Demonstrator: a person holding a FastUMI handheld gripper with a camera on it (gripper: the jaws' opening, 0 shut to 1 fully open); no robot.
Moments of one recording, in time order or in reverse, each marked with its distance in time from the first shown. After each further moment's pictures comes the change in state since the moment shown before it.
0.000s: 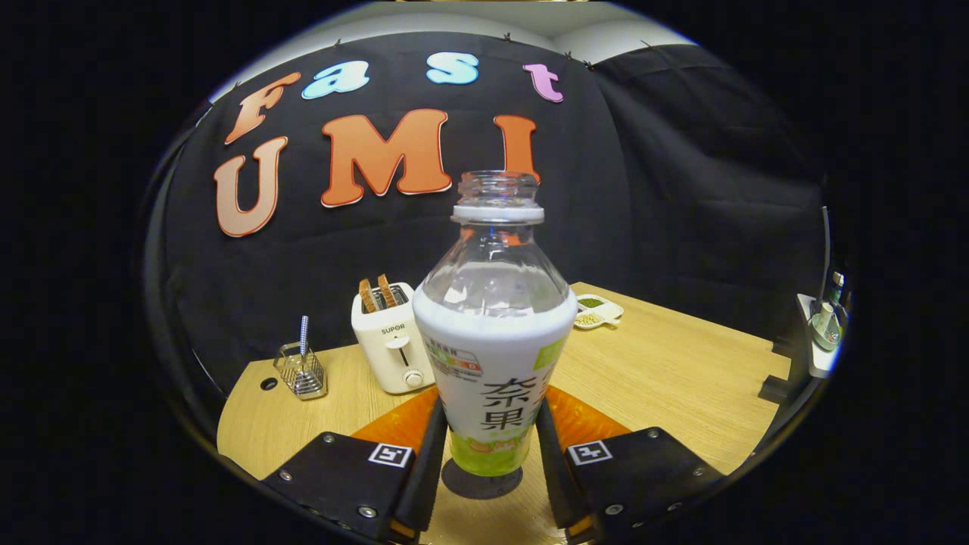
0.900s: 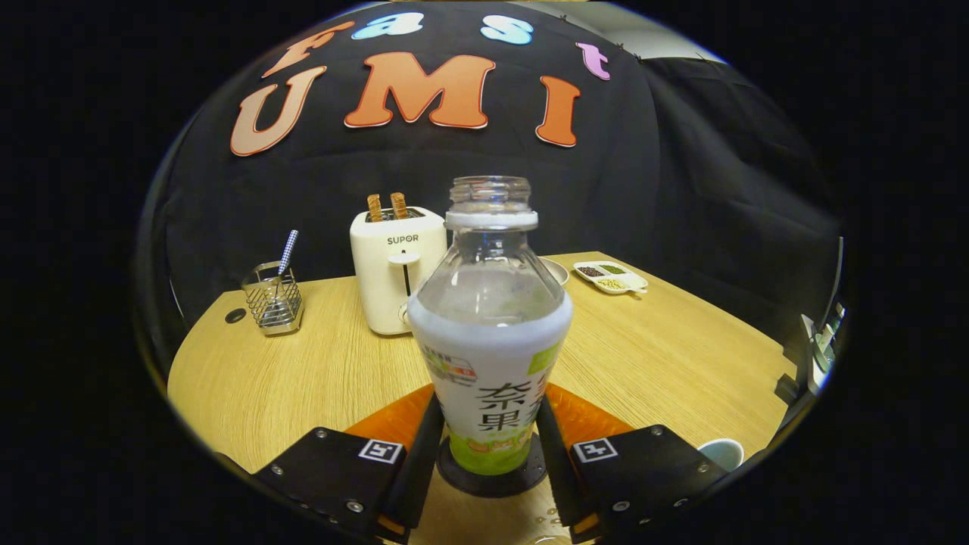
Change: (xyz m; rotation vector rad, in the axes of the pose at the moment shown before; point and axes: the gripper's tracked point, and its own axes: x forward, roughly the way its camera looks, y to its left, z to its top) arm 0.039 0.028 -0.075 -0.145 0.103 -0.014
